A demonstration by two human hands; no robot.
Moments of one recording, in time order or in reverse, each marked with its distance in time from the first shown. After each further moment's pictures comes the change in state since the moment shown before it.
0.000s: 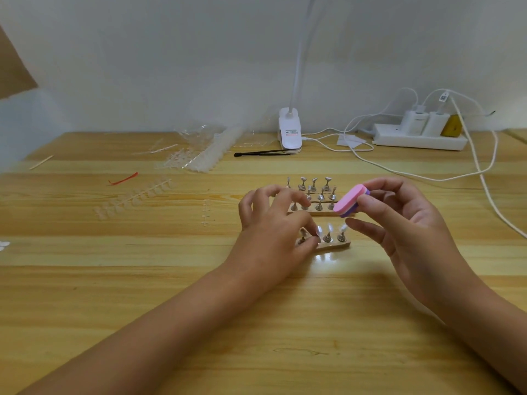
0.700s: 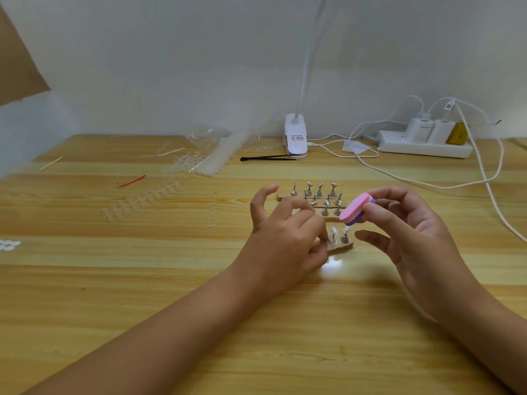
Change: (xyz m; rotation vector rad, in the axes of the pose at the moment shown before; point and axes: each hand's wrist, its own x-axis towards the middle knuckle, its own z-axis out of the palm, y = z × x) left_hand 0.000 0.003 -0.003 0.110 0.163 0.207; right_hand -0.002 0.002 0.000 -0.032 -0.009 0.014
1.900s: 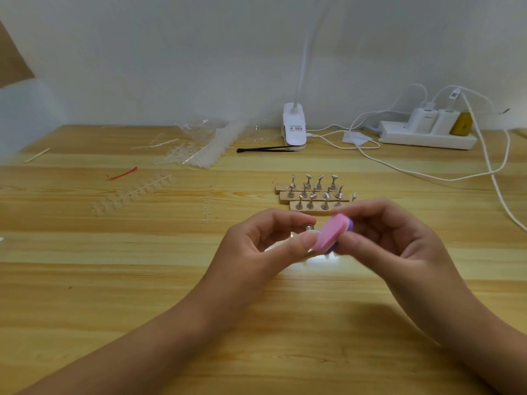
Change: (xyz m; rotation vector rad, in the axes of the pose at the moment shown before) left_hand -0.024 0.005 -0.042 -1.200 -0.151 -0.726; right_hand -0.022 -0.005 0.021 -0.099 -0.217 -0.073
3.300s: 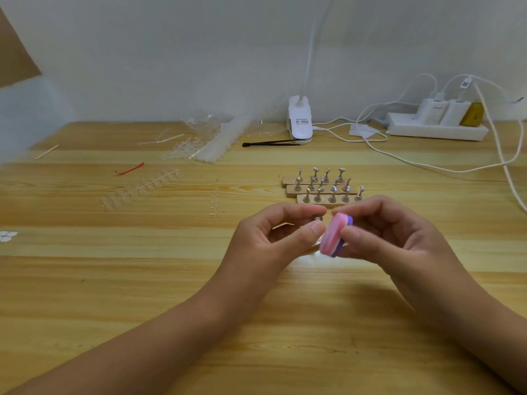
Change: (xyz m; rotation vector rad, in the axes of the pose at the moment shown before) left_hand 0.000 -0.002 0.004 -0.098 0.020 0.015; right_hand 0.002 0.002 0.005 0.074 0.007 0.094
